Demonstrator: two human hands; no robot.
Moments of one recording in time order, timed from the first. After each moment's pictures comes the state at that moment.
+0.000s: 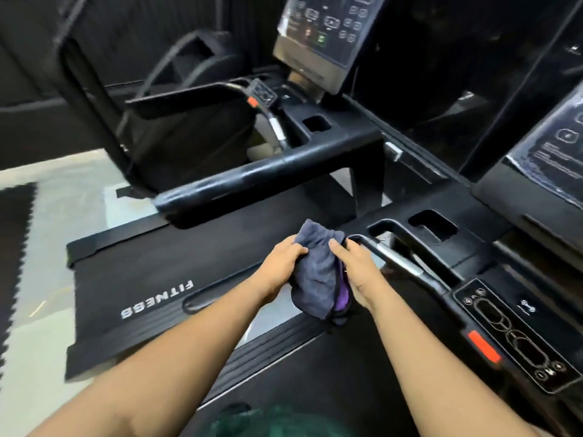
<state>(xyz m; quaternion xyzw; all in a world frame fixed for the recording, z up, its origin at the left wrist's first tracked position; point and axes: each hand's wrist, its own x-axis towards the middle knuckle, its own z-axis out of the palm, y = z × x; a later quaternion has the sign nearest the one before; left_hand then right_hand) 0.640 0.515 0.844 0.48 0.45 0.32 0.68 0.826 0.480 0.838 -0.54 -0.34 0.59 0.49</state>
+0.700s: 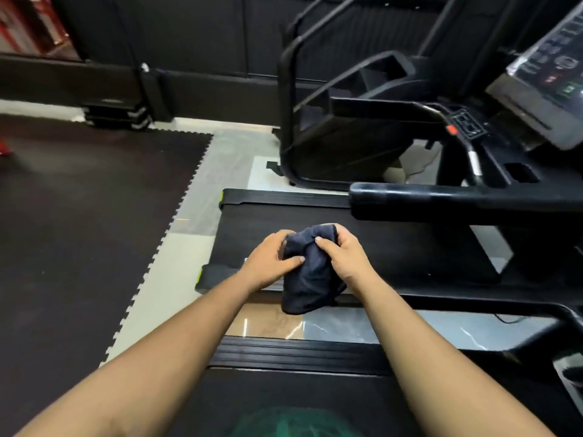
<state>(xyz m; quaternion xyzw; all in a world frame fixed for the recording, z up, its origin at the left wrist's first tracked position) 0.170 0.370 0.847 0.56 0.67 0.34 0.35 0.363 0.439 0.872 -0.44 -0.66 0.53 0.31</state>
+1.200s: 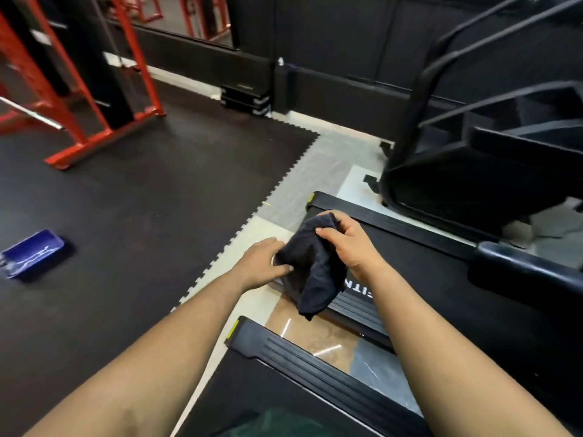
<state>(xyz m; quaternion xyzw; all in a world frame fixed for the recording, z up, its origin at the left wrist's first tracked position) -0.030 0.292 0.835 0.50 0.80 0.24 0.24 0.128 0.456 0.882 -0.24 -0.73 0.61 0.20</state>
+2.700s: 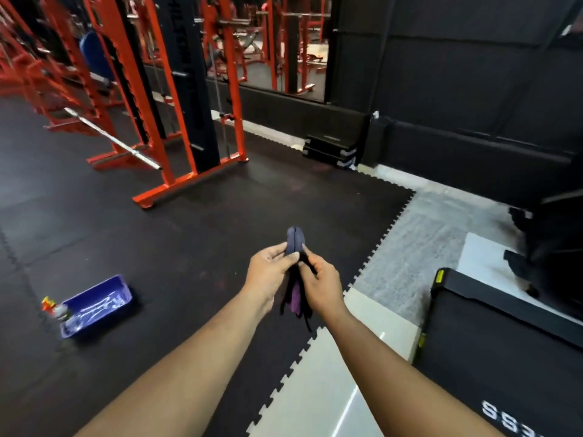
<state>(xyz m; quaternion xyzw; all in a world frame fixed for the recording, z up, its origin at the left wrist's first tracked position) -0.657 0.151 0.650 0.10 0.61 0.75 0.25 -0.579 0.250 0.627 -0.20 -0.76 0.57 0.23</state>
